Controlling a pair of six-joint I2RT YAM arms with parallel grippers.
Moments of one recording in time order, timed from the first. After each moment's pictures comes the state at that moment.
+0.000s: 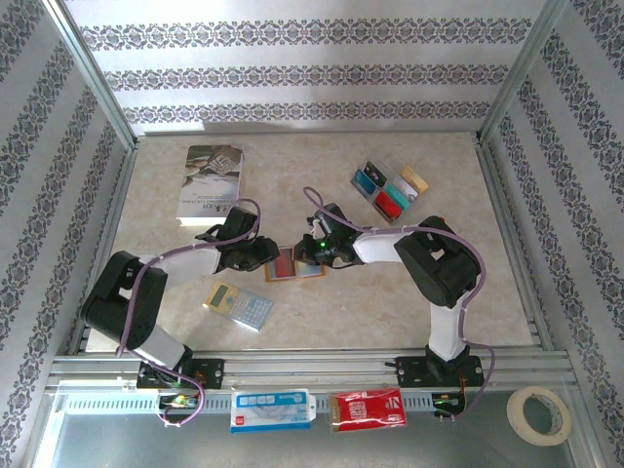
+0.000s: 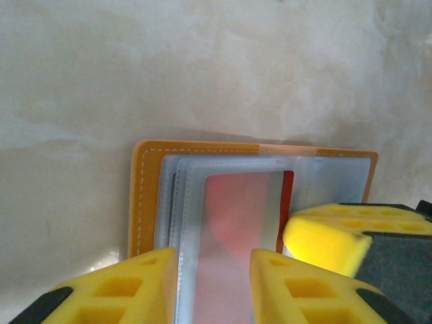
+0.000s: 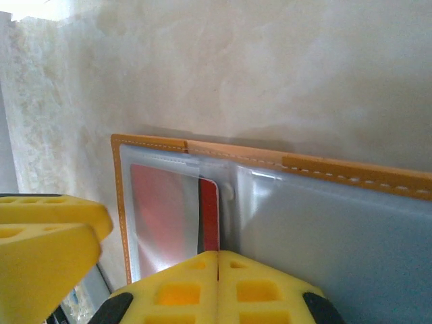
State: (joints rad) left arm -0.42 1.55 0.76 -0.20 0.26 -0.85; right arm 0.65 1.93 0.98 0.08 -0.50 0.86
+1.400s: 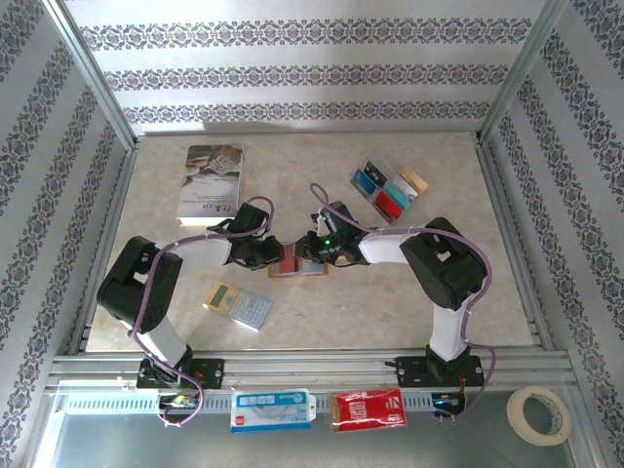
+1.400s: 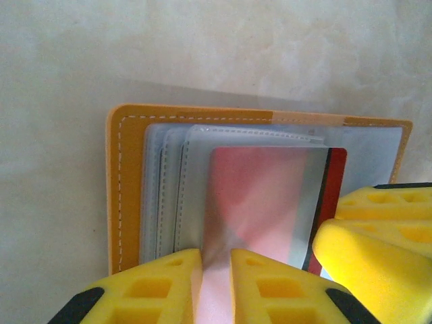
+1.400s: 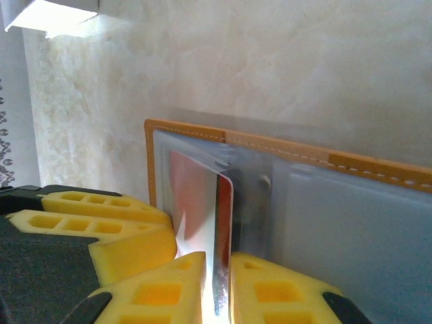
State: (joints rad) left arm -0.44 1.68 0.85 -0.24 0.32 -0.74; right arm 0.63 1.90 0.94 0.15 -0.53 0.87
